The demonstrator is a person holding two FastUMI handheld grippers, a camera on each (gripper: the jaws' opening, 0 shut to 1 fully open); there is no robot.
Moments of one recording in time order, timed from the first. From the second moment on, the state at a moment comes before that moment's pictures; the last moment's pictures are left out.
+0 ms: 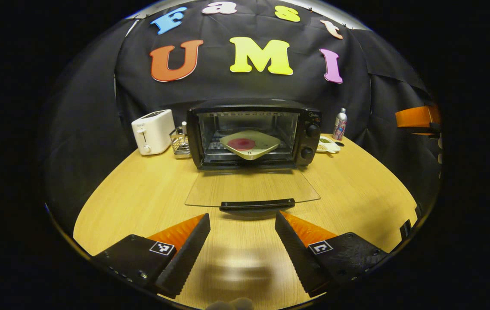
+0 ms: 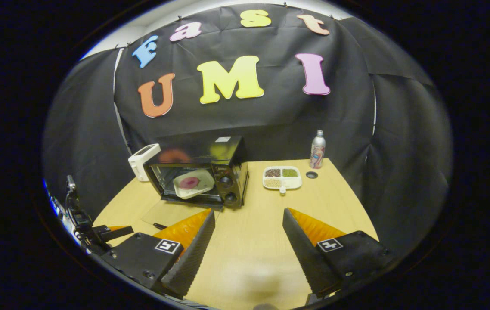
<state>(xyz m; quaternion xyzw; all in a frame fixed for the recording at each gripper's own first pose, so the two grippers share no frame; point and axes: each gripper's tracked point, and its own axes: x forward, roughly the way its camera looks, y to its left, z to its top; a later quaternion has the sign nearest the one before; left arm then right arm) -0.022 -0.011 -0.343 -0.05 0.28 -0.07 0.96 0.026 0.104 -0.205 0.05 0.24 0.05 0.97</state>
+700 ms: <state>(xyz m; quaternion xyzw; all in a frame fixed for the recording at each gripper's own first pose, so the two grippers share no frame) 0.011 -0.040 -0.411 -0.04 0.34 -0.08 0.94 -0.009 0.051 -0.206 0.03 0.26 -0.01 0.97</state>
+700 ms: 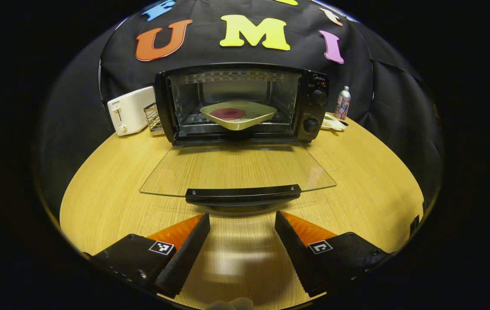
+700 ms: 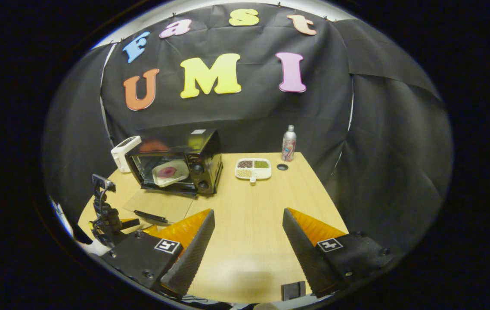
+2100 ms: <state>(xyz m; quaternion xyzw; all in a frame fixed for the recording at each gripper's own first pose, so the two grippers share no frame) 0.067 -0.029 -0.331 -0.04 0.27 -0.09 0.96 -0.002 0.058 -0.218 0.06 0.28 -0.01 0.96</state>
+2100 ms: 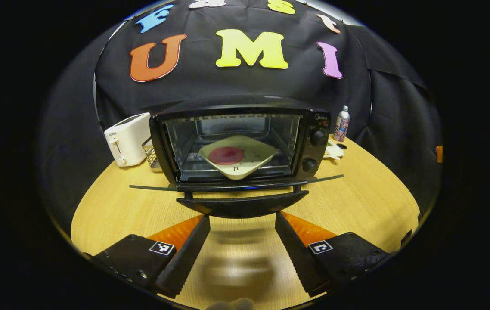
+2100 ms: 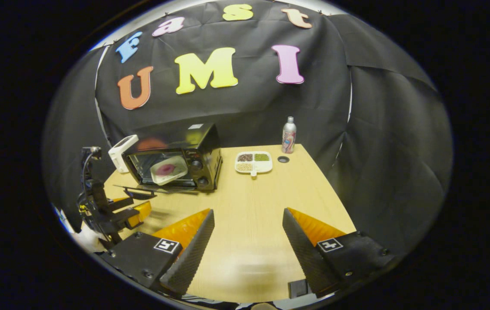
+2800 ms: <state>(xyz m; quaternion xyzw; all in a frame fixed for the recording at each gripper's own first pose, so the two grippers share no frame) 0.109 -0.024 -0.294 -0.04 0.24 -0.09 0.97 -0.002 0.055 -0.216 0.07 0.28 -0.03 0.96</state>
